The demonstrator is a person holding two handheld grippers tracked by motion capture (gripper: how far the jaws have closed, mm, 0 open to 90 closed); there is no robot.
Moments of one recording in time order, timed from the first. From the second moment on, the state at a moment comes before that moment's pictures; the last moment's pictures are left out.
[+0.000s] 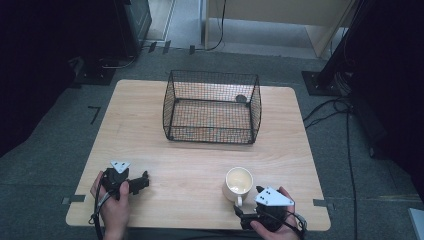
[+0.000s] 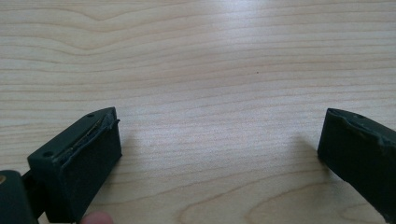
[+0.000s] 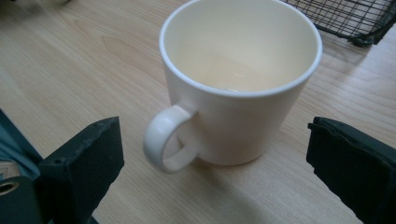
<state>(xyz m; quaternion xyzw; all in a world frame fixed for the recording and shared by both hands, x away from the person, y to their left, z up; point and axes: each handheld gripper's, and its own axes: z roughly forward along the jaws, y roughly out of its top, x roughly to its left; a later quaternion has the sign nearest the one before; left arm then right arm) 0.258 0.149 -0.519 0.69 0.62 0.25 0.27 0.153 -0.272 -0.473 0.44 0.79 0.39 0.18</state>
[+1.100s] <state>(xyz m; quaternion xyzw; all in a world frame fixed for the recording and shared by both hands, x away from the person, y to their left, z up) 0.258 0.149 -0.519 0.69 0.62 0.25 0.27 0.164 -0.300 -0.480 0.43 0.77 0.43 0.17</state>
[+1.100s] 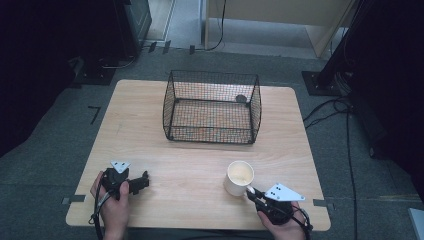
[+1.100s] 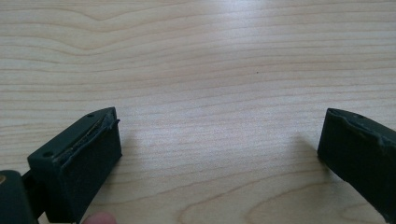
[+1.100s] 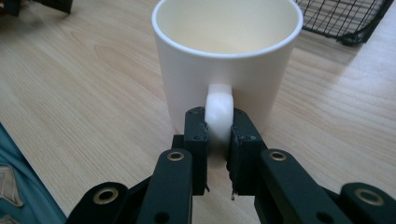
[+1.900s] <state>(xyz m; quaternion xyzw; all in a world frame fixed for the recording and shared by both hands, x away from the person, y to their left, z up) 0.258 0.149 -0.519 0.69 0.62 0.25 0.27 0.166 -0.297 -0.441 0.39 0.76 0.46 0.23</state>
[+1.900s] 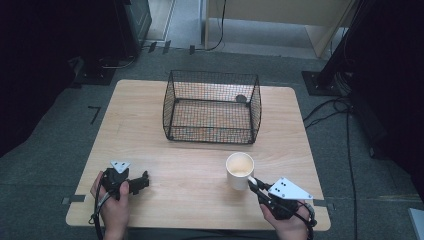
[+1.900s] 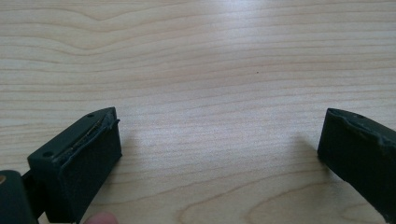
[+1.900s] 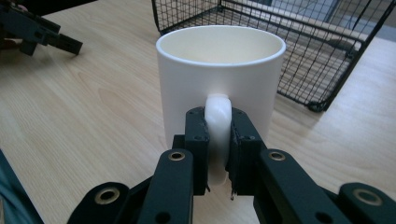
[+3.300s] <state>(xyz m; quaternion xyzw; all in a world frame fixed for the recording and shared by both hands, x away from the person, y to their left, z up) 0.259 0.149 -0.519 0.69 0.62 0.25 0.27 0.238 -0.259 -0.345 0.35 0.75 0.49 0.27</state>
